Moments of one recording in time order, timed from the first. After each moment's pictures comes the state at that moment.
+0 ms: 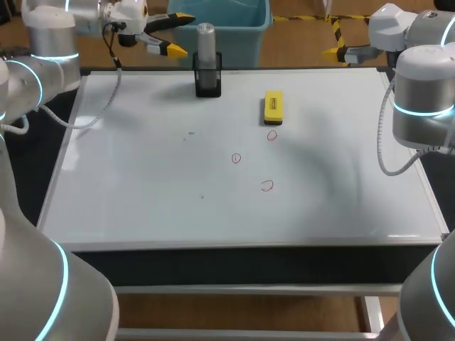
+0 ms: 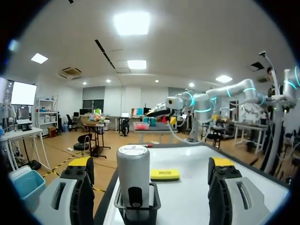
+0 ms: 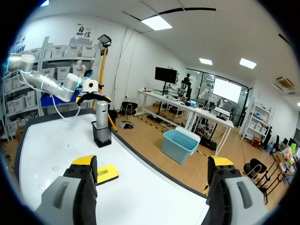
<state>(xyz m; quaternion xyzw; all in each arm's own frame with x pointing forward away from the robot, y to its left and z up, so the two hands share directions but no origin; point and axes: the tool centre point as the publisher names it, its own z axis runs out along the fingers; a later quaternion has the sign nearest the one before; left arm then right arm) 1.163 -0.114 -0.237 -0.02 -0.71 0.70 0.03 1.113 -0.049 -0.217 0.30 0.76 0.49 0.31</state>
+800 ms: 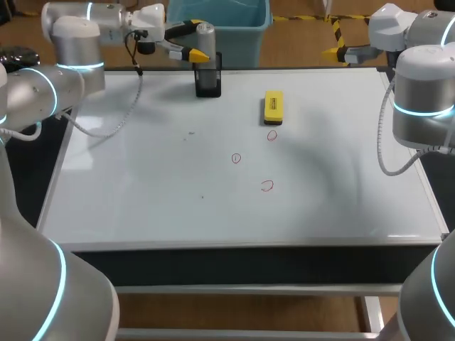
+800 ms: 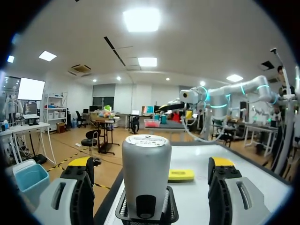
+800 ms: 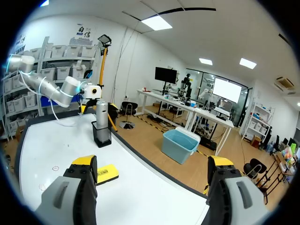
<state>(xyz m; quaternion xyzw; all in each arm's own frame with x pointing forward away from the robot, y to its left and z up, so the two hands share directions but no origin) 1.185 -0.156 -0.266 0.03 -0.72 0.70 0.01 1.113 -0.049 -0.217 0.30 0.76 0.49 0.31</state>
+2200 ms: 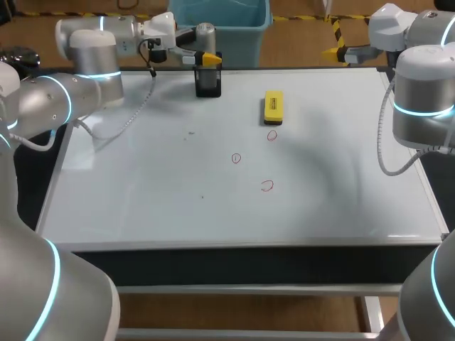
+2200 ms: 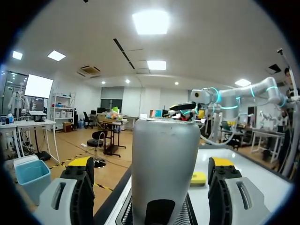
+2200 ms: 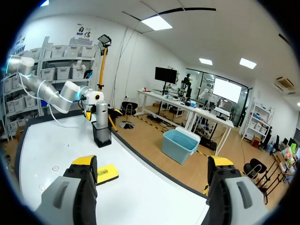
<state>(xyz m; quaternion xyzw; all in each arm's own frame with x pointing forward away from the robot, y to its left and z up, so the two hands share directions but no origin) 1.202 -0.178 -0.285 0.06 -0.70 0.71 -0.01 1.113 -0.049 -0.217 0.30 0.76 0.49 0.31</state>
